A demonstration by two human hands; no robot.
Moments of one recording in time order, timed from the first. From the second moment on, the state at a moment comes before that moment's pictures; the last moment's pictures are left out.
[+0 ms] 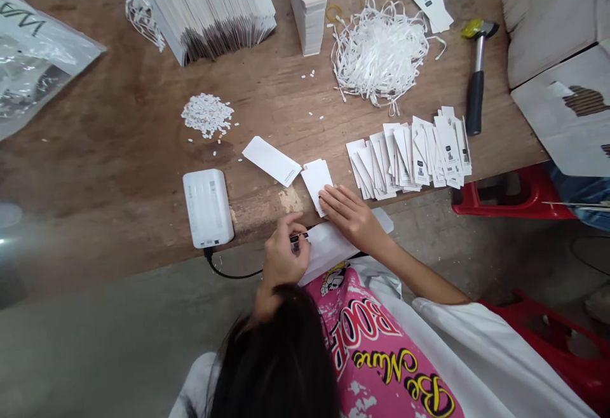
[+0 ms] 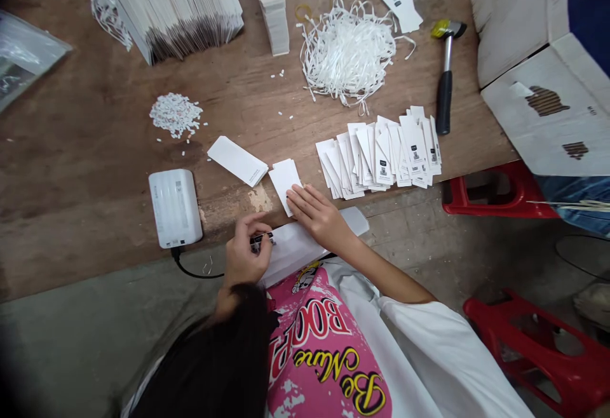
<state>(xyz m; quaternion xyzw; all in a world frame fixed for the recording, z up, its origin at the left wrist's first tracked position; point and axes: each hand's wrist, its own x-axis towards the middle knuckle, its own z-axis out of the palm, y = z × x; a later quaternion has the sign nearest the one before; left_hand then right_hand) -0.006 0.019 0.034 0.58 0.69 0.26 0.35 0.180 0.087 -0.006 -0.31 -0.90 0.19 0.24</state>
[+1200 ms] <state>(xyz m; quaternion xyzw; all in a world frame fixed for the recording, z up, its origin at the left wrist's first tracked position) -0.017 0.038 0.050 0.55 0.55 0.23 0.59 0.196 0.075 0.047 -0.37 -0.70 0.57 0.23</state>
